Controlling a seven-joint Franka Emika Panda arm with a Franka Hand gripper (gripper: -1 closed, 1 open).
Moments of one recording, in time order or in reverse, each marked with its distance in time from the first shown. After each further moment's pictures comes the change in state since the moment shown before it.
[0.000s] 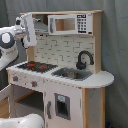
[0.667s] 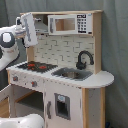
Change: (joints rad) arm -0.025 0.004 0.003 0.024 0.001 0.000 0.000
